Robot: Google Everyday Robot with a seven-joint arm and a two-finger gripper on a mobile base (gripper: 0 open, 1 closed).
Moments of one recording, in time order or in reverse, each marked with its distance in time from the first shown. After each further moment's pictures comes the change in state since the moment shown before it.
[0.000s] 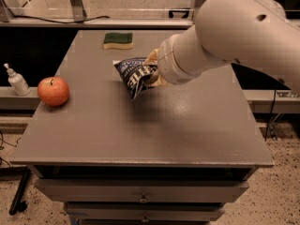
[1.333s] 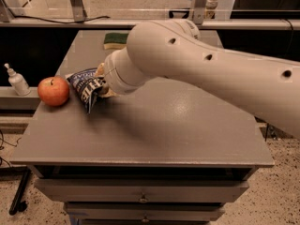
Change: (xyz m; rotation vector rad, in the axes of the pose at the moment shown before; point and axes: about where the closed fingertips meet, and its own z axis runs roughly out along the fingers) arm -0.102 0.009 0.095 -0.034 -0.143 -0.185
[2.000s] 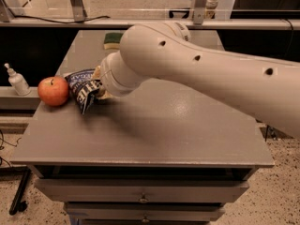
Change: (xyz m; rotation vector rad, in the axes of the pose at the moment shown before) arm 0.000 0.004 0.017 -0.031 0.006 0.013
